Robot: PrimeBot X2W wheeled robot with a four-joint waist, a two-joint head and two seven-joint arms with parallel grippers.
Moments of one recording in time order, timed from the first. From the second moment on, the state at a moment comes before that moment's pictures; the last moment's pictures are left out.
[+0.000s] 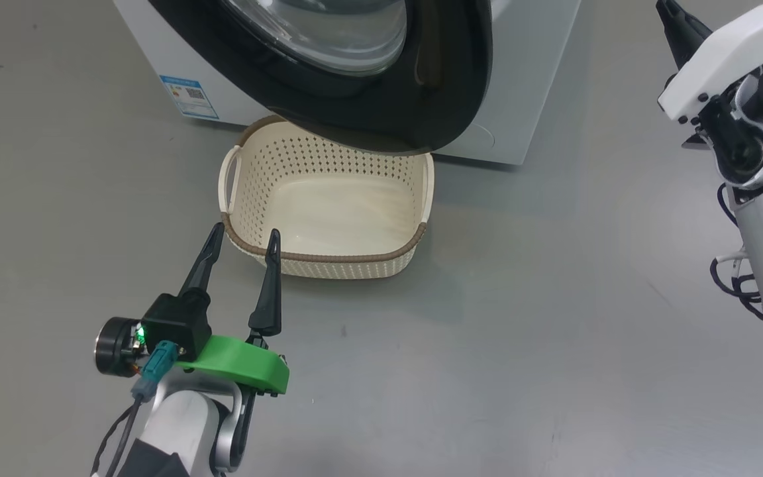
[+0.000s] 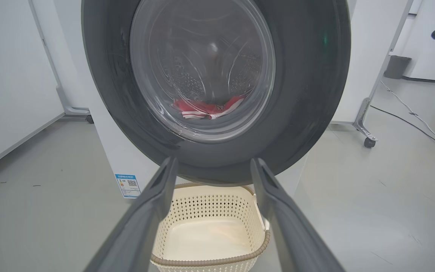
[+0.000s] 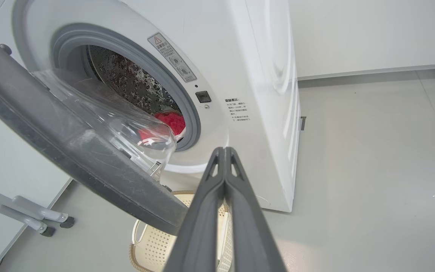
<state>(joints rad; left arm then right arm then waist) -0.28 0.03 -0.35 0.24 -0.34 0.10 -0.25 -0.90 -0.29 0.33 0.60 0.87 0.12 0.27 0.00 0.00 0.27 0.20</state>
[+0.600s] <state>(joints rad) -0.20 0.05 -0.25 0.23 -0.31 0.10 -0.25 -0.52 -0.30 0.36 0.48 0.69 0.10 -0.16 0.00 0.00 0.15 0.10</state>
